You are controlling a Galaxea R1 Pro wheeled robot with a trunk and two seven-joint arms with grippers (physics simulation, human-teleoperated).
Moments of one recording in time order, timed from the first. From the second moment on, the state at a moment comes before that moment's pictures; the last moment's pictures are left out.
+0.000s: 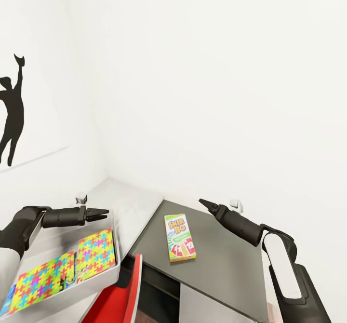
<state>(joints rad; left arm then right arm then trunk) -0.81 0.41 0.10 -0.65 -0.04 0.83 -1.56 -0.36 0.03 -0.13 -1.55 -0.82 0.91 0.30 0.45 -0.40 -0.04</state>
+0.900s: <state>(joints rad) -0.76 0.41 0.10 -0.89 -0.03 0.89 -1.57 -0.36 0.03 -0.13 -1.55 -0.82 0.91 0.30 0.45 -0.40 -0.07</state>
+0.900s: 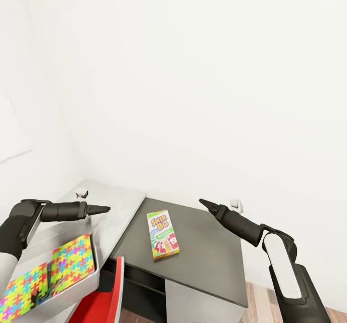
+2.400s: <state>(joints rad) -0.76 0.37 0.10 -0.89 -0.04 0.89 -1.56 -0.36 0.03 -0.13 -1.55 -0.82 0.91 0.29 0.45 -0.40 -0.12</state>
